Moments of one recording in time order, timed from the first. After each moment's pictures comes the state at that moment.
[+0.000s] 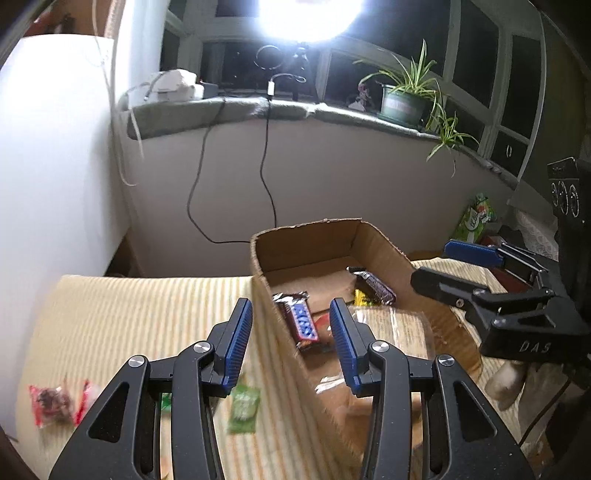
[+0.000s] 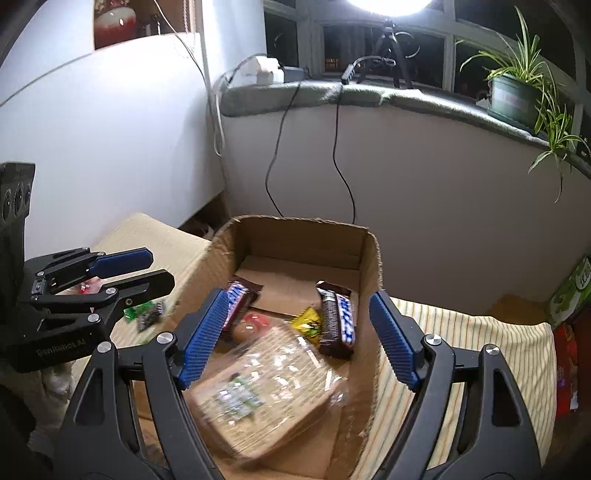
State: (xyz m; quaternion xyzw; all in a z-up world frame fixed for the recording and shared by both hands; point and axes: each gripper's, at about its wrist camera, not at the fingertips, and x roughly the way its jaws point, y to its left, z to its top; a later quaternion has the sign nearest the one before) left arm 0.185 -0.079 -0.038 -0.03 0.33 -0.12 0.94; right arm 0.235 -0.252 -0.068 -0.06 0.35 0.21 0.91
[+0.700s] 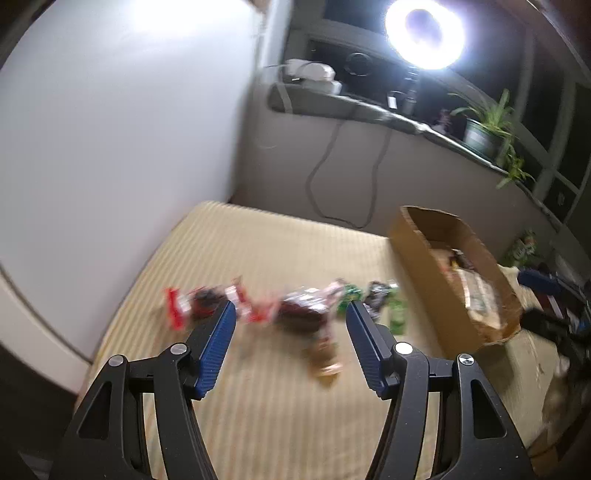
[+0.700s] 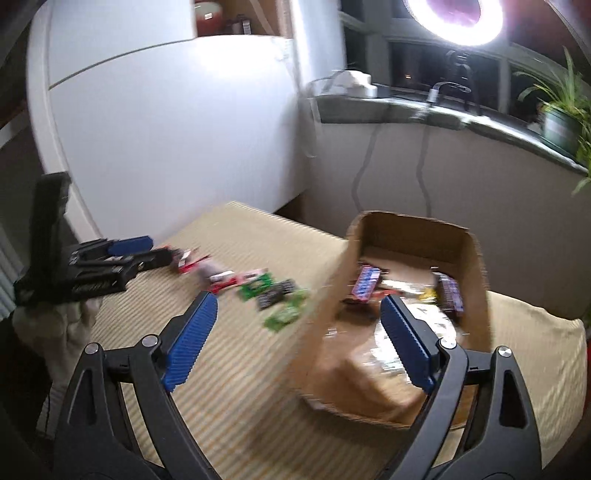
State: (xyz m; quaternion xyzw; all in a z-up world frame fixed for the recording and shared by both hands) left arm 0.091 0.080 -0.060 -0.11 0.35 0.01 0.93; right arm 0.135 -0.162 -0.054 -0.07 0.35 0.33 0.88
